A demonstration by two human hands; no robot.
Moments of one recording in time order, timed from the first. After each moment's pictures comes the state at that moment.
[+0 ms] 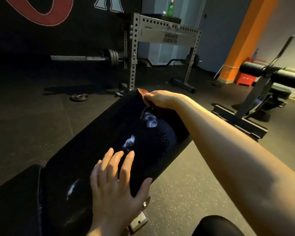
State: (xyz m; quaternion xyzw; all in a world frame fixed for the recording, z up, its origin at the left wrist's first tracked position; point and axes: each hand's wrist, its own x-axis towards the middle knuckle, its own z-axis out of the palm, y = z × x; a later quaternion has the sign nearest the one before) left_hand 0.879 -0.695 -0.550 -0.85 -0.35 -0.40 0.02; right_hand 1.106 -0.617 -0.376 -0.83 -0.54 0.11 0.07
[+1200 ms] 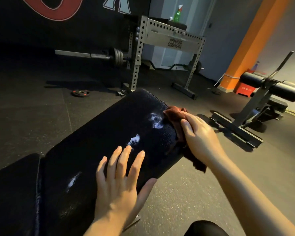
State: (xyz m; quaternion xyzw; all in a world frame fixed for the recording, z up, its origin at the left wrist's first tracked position) left_hand 0.880 -0.711 -0.557 -0.85 -0.36 -0.37 0.08; right_hand 1.069 -0.764 -0.425 -0.82 -0.49 -0.04 0.30
